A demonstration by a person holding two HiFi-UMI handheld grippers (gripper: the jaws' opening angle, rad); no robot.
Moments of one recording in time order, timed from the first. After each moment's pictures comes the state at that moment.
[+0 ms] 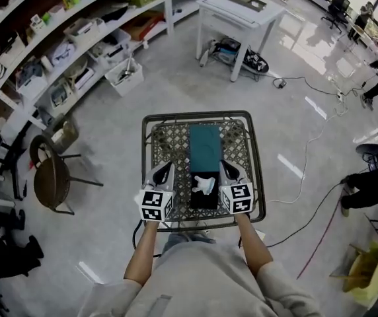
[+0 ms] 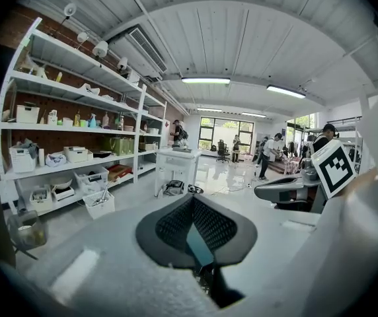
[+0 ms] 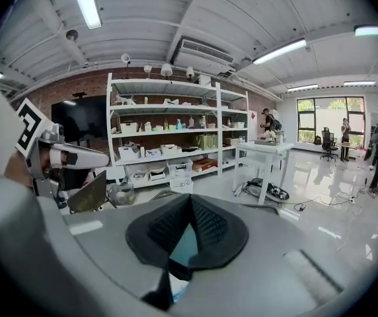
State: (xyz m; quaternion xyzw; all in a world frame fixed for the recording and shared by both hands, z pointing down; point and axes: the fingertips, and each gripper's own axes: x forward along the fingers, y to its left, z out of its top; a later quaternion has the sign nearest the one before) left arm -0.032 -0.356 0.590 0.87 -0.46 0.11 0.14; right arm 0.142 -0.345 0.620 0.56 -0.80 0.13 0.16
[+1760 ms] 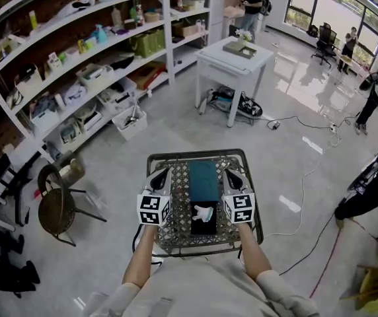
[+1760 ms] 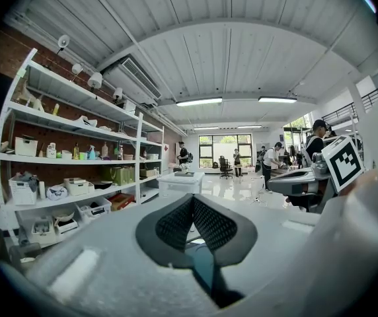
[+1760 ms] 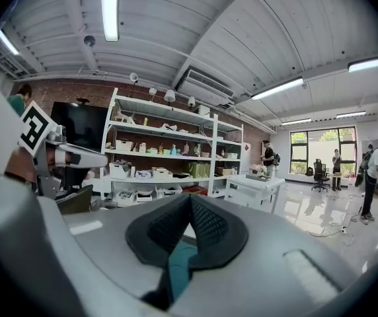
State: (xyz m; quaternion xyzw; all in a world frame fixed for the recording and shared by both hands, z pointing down) left arm -0.034 -0.375 0.483 0.88 -0.48 0.05 0.05; right arm 0.167 -0.352 0.501 0.60 -0.79 0.01 0.10
